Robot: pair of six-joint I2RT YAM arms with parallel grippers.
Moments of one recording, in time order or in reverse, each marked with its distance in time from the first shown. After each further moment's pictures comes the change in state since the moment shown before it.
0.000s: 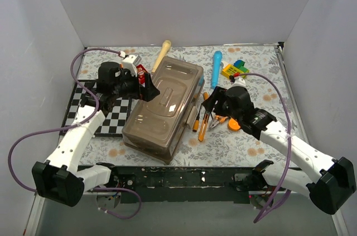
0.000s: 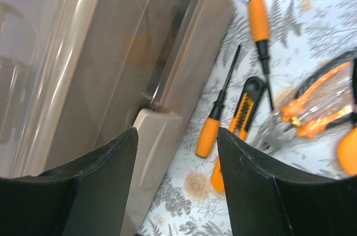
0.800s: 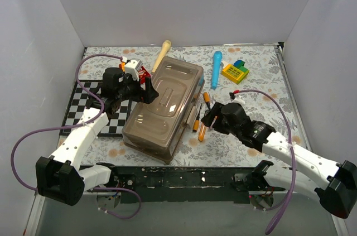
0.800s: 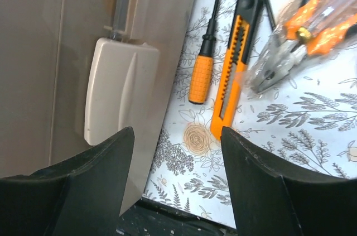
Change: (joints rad) left arm 0.001 0.028 -0.134 0.146 -0.092 0.025; right arm 0.169 -0.072 -0.133 -0.095 0.049 0.254
